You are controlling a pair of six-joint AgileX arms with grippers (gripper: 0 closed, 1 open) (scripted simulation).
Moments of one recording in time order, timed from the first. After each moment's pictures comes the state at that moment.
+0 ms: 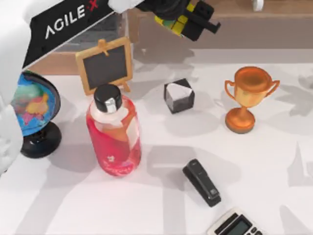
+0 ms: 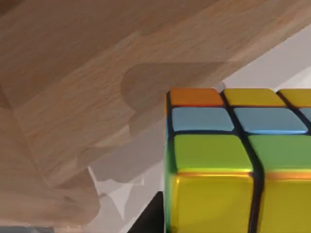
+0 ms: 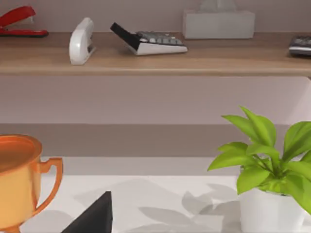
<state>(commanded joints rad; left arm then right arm) -0.63 2.16 2.07 -0.74 -0.21 0.10 0.00 0.00 0.00 0.00 0.00 0.00</state>
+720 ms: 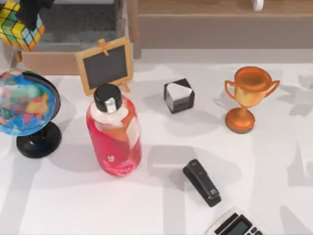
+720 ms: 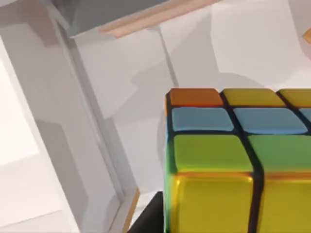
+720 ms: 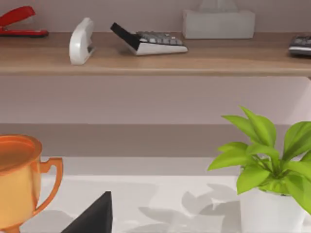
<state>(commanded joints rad) -0.09 2.25 2.46 -1.56 -0.03 0.28 0.00 0.00 0.00 0.00 0.00 0.00</state>
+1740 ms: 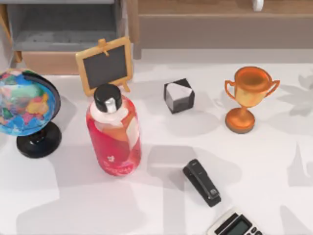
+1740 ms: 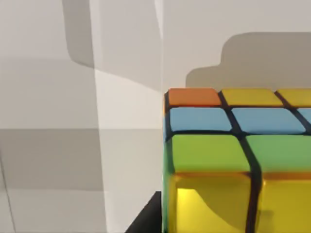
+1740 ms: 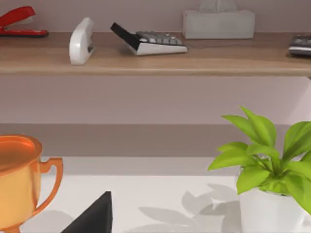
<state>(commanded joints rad) 0.33 2.72 2.77 -1.61 0.00 0.36 0.00 0.00 0.00 0.00 0.00 0.00</state>
